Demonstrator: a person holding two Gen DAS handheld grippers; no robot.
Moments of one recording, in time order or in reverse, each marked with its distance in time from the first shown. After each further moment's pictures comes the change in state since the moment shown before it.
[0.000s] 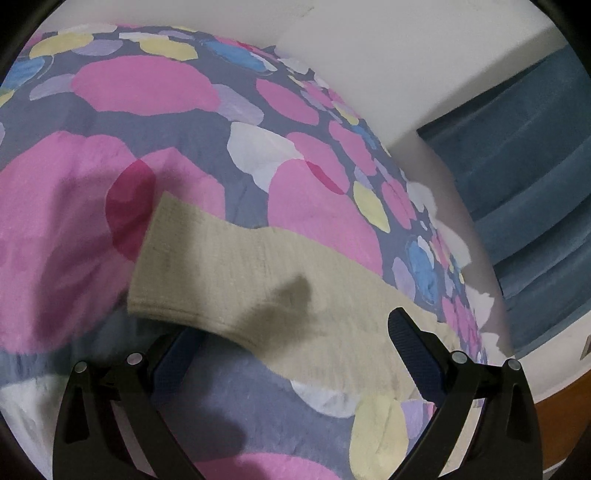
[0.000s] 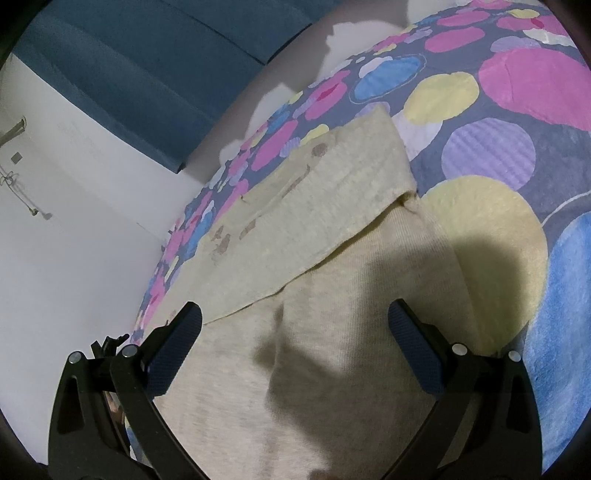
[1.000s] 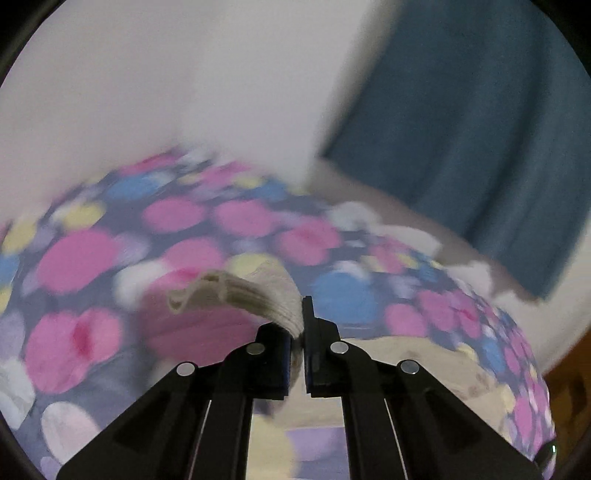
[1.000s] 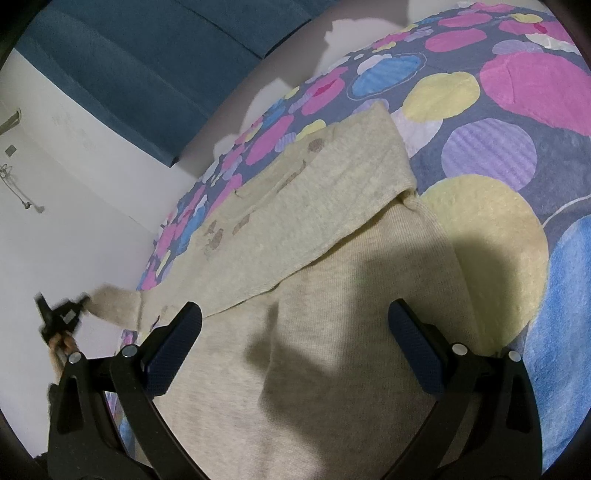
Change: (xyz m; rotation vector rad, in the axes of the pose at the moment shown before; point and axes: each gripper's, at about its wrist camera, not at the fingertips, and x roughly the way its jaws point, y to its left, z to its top) left arm -0.064 -0.232 -0.025 0.462 -0.197 0.031; right arm 0.004 0.004 -0.001 -0.013 0.014 -0.035
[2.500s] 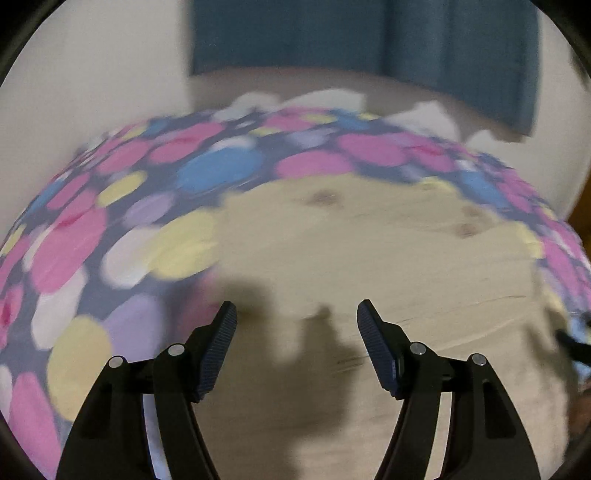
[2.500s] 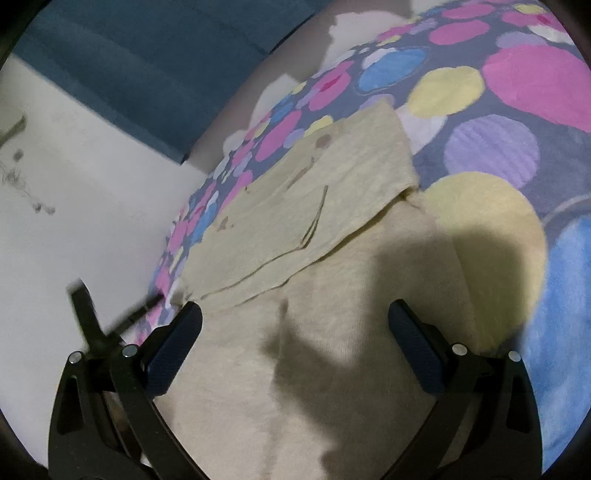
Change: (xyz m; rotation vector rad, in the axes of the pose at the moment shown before) left arm 0.088 -0.148 -0.178 0.379 0.268 0.039; right arm -0.015 -0.002 0.005 0.082 0.014 0.078
